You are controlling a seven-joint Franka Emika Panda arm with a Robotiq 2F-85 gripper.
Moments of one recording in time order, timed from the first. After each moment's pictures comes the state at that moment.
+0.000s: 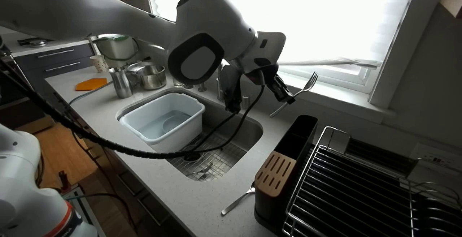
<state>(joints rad) -0.29 -0.09 -0.29 -2.14 0.03 2.81 0.13</state>
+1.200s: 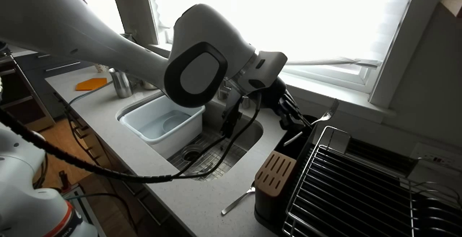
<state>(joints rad) -0.44 -0.08 -0.30 -2.19 -0.55 2.87 0.70</state>
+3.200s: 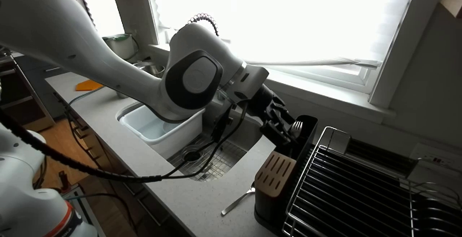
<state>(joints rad) -0.44 -0.09 -0.29 -2.25 -0.88 2.88 1.10</state>
